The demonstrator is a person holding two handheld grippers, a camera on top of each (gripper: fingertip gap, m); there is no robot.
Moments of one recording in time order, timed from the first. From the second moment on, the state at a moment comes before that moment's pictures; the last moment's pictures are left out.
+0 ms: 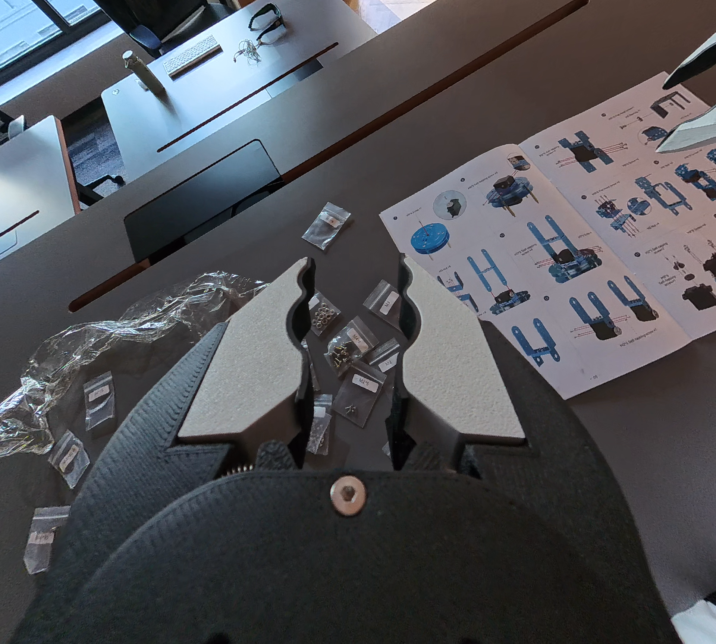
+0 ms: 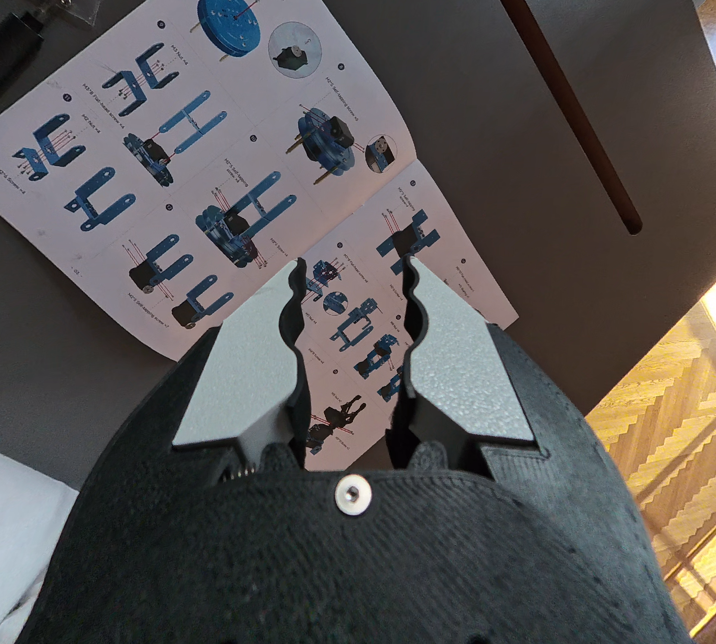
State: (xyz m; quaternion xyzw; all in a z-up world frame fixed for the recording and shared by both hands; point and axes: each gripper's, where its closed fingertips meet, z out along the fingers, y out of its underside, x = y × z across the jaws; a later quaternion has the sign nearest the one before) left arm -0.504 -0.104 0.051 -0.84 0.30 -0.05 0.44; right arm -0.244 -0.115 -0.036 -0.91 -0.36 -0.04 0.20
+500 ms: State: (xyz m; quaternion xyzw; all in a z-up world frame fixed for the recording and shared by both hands) left arm -0.505 -0.106 0.058 -0.84 0.30 -0.05 0.45; right arm -0.248 -0.119 -0.038 -0.91 -0.37 -0.03 0.20
